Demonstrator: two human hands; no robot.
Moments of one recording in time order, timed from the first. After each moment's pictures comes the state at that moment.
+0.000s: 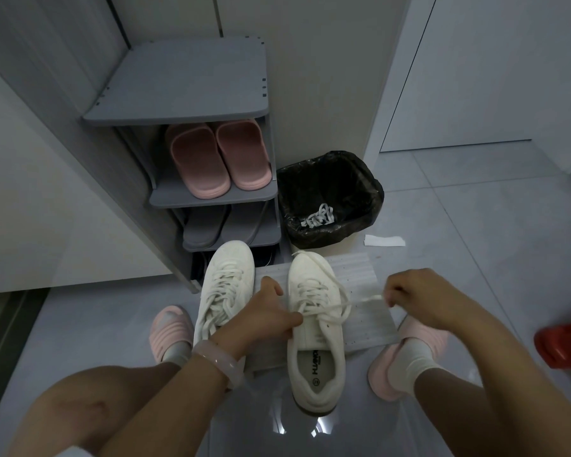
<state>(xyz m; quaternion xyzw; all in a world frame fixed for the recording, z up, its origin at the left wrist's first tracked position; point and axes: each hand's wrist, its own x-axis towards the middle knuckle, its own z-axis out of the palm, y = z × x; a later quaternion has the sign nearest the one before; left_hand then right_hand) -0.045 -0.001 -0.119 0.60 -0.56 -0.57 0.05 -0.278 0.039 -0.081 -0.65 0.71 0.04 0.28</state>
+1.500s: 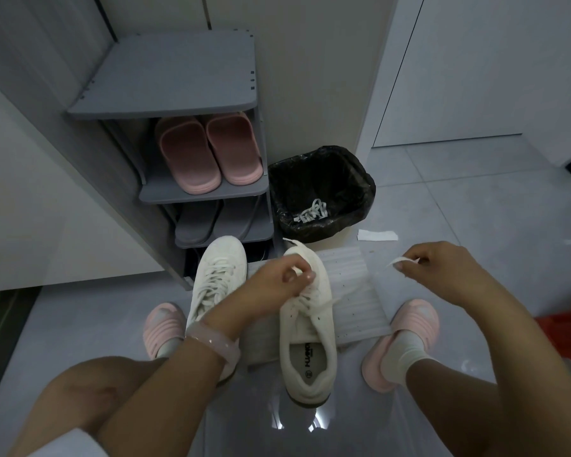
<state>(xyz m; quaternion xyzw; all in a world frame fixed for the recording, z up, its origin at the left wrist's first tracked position) -0.060 -0.012 -0.099 0.46 -0.68 -0.55 0.14 -0.296 0.043 -0.054 -0.52 0.80 -0.09 0.28</state>
